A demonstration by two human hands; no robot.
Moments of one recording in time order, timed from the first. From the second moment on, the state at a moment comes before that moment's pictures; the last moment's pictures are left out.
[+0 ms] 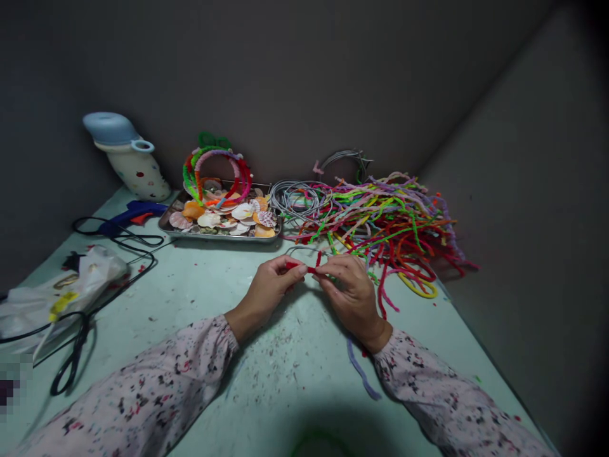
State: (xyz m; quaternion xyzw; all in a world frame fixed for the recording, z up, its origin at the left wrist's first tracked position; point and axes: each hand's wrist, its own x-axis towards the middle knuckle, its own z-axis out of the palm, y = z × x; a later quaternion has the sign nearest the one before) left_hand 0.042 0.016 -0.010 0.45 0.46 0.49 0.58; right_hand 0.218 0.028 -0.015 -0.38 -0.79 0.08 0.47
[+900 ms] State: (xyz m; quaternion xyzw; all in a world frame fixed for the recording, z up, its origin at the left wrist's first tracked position) left_hand 0.043 0.016 -0.009 0.46 0.47 0.49 0.58; right_hand 0.218 0.029 -0.020 -0.38 -0.79 0.10 0.46
